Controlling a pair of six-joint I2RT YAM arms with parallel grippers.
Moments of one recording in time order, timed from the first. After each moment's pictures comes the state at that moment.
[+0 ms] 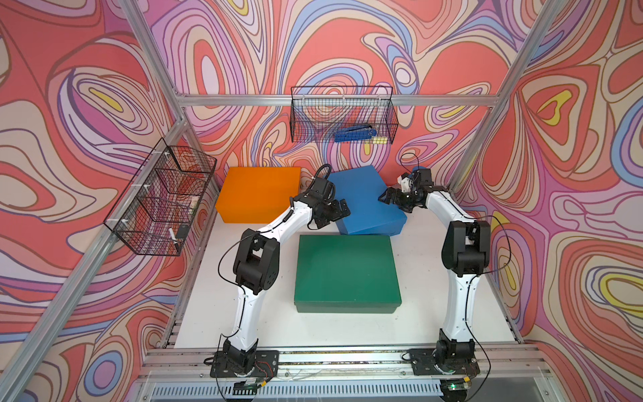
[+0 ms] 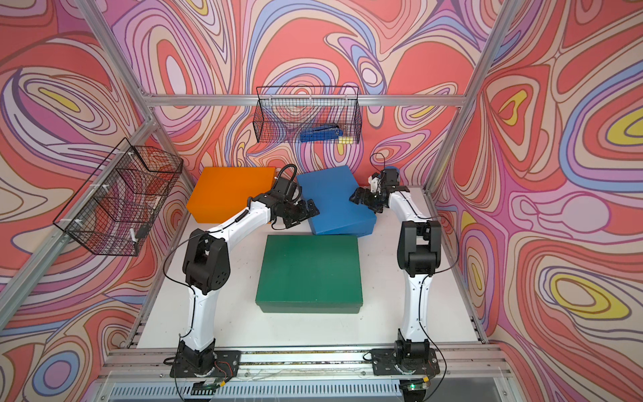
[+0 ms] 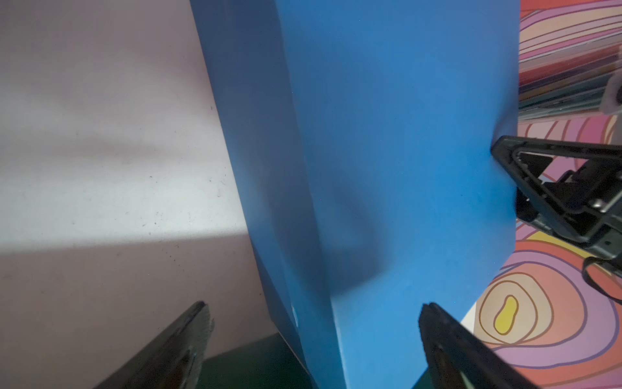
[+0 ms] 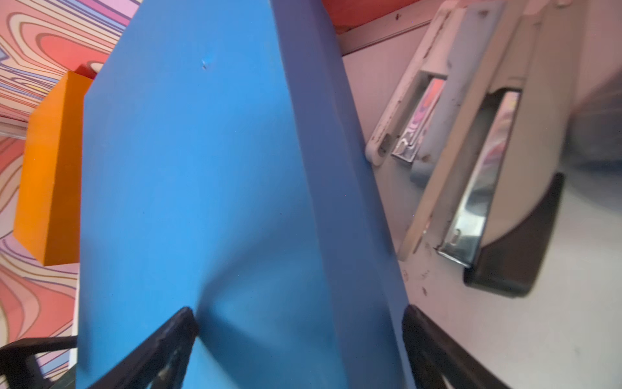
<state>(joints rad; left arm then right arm) -0.48 2.18 1.90 -0.61 0.28 -0.77 -0.01 2.25 1.92 -0.59 -0.53 0.26</state>
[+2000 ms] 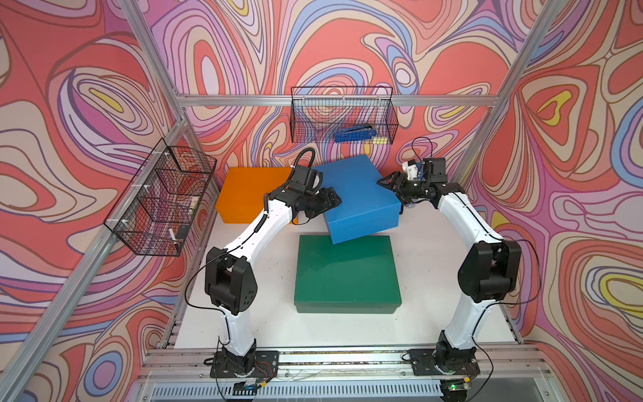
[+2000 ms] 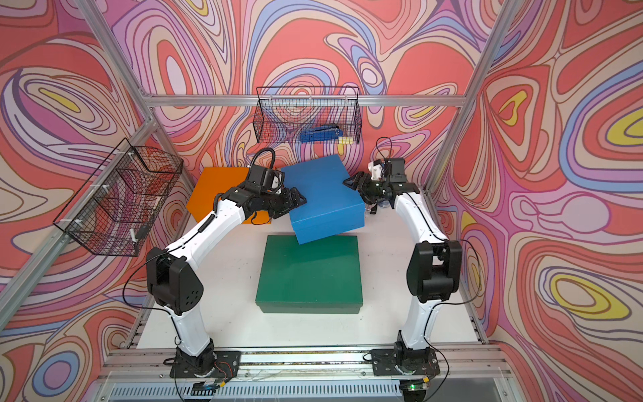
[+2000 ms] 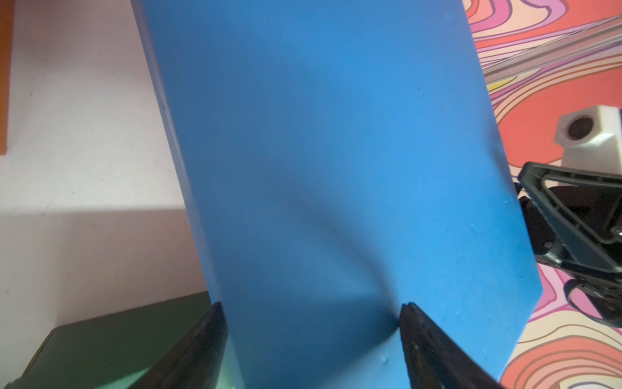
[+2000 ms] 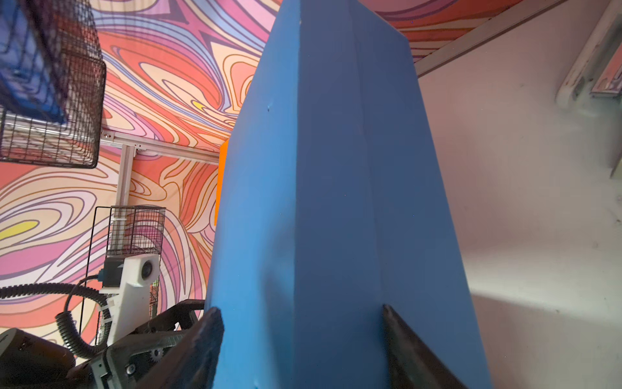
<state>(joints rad) -0.45 1.83 1.75 -0.67 0.32 -0.76 0.06 1.86 1.72 -0.49 -0.72 0.67</state>
